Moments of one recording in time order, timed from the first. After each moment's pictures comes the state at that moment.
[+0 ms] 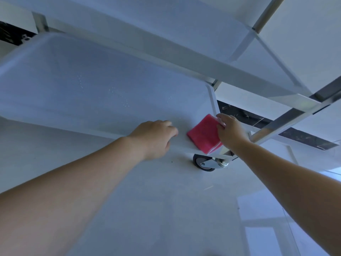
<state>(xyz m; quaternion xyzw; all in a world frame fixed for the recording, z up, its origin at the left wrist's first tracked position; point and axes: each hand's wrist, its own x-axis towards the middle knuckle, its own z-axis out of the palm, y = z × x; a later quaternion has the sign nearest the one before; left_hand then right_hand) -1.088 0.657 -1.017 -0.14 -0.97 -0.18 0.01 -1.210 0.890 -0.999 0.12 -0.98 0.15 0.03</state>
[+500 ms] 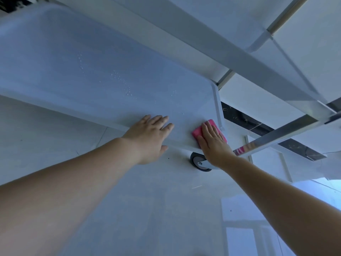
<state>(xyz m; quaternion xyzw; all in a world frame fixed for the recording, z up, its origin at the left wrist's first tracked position) -1.082 0.653 -1.062 -0.10 -0.99 -0.12 -0.01 -1.185 0.884 -1.049 0.22 -0.97 -0.04 -0.10</state>
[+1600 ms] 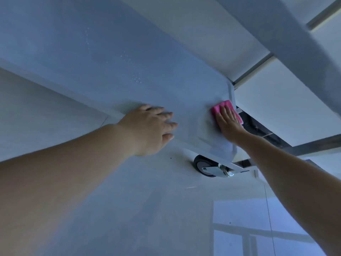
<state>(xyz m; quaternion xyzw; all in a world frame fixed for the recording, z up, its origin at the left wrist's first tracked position) -1.094 0.638 -1.079 -0.09 -0.99 -0.11 0.03 -1.304 0.891 -1.058 0.31 -0.93 -0.19 -0.10</state>
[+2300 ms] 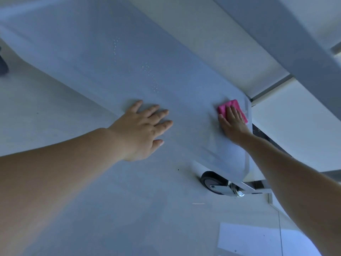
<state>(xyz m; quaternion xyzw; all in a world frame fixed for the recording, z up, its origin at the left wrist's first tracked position) -1.073 0.612 -1.089 -0.01 -1.00 -0.04 0.03 -1.341 0.839 -1.062 0.26 -0.96 -0.05 -0.09</state>
